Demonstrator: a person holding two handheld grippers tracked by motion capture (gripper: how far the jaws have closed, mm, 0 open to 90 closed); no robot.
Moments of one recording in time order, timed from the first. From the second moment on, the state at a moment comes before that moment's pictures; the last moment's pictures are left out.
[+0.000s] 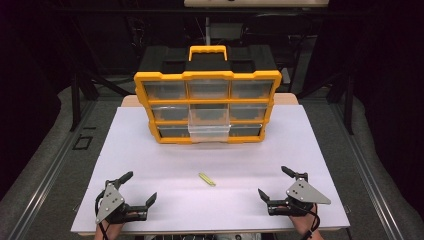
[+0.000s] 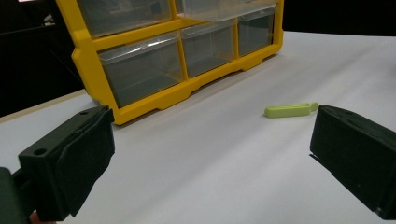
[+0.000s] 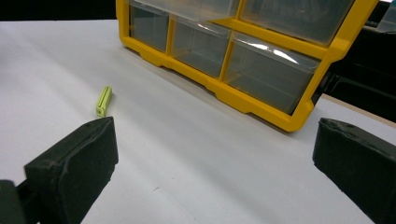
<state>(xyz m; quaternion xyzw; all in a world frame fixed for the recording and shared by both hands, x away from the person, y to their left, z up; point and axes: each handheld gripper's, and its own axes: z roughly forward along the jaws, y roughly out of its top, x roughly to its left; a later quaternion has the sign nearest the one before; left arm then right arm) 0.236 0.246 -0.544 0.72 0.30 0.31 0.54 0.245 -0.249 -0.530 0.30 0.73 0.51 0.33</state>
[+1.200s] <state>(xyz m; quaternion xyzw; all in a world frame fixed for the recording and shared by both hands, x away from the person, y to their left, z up) 0.238 0.246 -0.546 0.73 0.31 0.31 0.53 0.282 -0.184 -0.528 0.28 0.81 0.46 0.24</state>
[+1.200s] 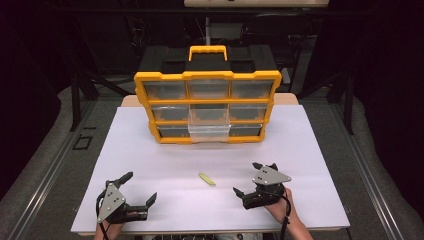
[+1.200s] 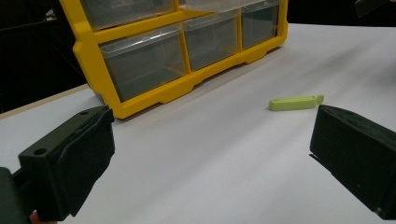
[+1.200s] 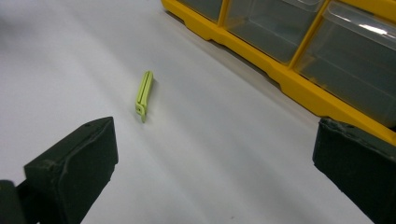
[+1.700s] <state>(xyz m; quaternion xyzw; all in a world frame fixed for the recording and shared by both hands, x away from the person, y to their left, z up) 0.239 0.245 -0.547 0.73 0.30 0.31 0.52 0.293 -0.160 -0.527 0.27 0.83 0.43 0.22</state>
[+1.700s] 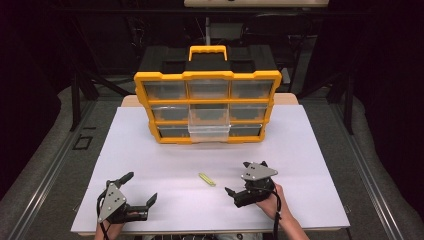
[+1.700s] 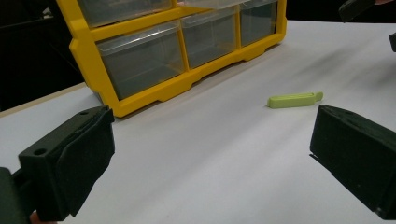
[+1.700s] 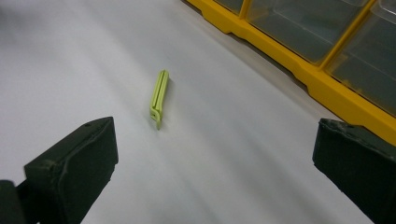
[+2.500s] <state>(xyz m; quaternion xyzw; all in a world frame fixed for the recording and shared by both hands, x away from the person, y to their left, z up) 0.238 0.245 -0.547 0.74 0.30 0.31 0.52 0.309 -0.126 -0.525 0.27 0.86 0.39 0.18</state>
